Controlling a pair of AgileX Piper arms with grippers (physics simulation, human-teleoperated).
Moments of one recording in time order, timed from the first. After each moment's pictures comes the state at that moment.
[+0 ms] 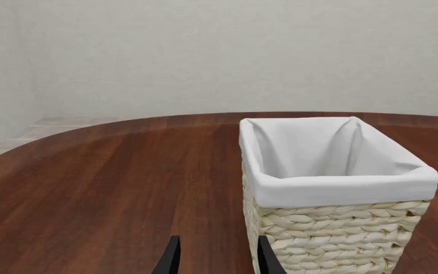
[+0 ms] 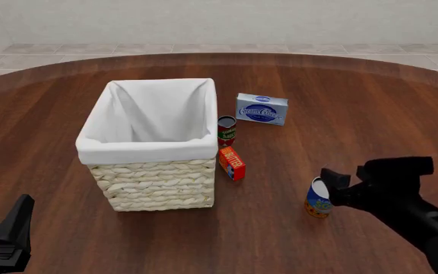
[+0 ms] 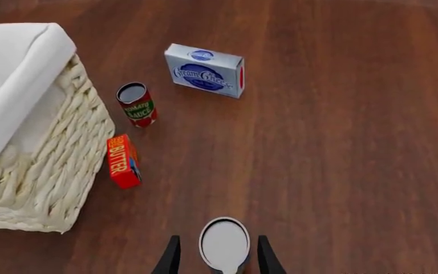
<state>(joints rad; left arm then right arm) 0.00 0.00 0.00 0.00 0.00 0.22 1.10 -0.27 -0.31 0.11</state>
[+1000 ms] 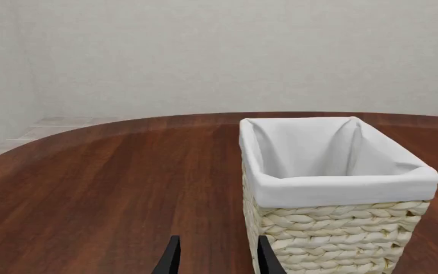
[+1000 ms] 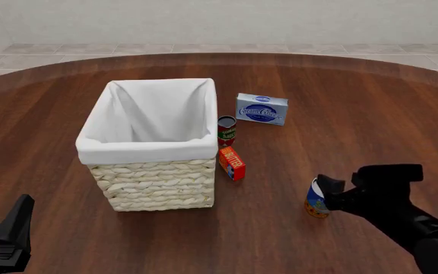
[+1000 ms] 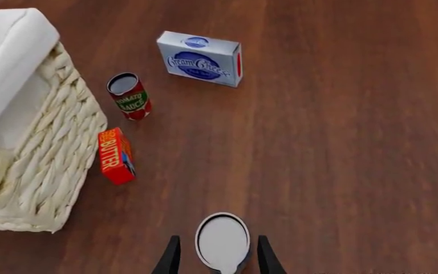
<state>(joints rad) 0.00 0.00 0.00 0.00 0.00 0.22 1.21 -0.24 -0.43 0.13</state>
